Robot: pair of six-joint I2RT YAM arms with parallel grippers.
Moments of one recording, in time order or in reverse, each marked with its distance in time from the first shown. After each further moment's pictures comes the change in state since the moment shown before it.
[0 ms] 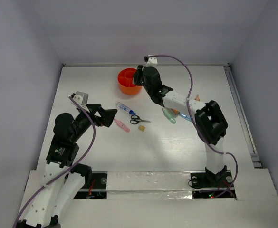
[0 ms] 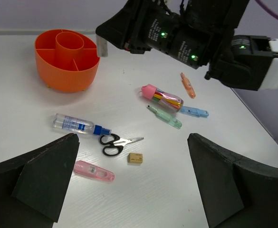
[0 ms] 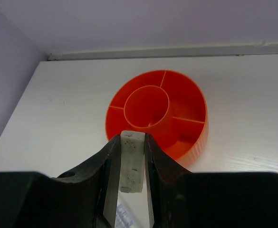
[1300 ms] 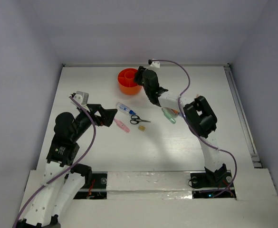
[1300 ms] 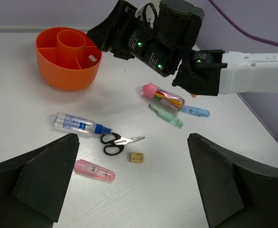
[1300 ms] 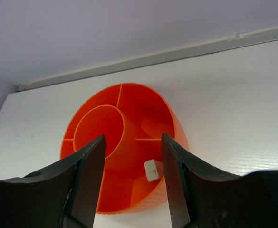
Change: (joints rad) left arm 0.003 0.013 0.000 0.000 -0.002 0.000; right arm -0.050 0.229 0.068 0.201 0.124 0.082
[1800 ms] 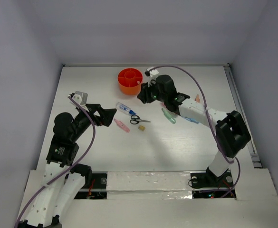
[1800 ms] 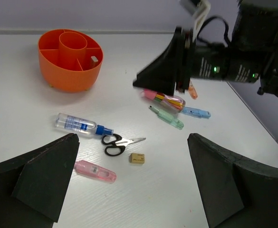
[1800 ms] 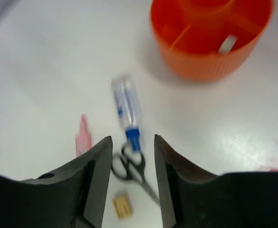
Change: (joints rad) left arm 0.022 -0.006 0.000 0.001 0.015 0.000; right arm 0.005 -0.490 -0.356 -0.321 -0.572 -0.282
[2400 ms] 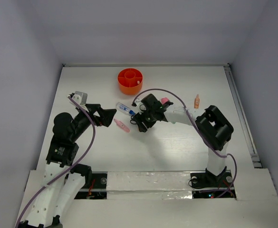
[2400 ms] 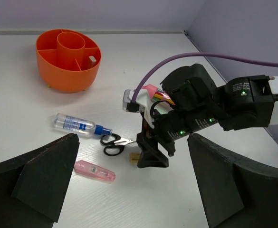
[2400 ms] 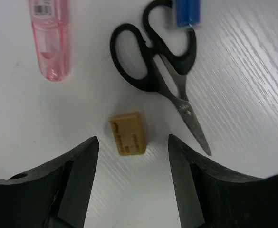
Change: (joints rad) left arm 0.017 -0.003 0.000 0.000 0.026 0.000; right arm 0.105 0.176 -0.052 -0.439 -0.106 -0.227
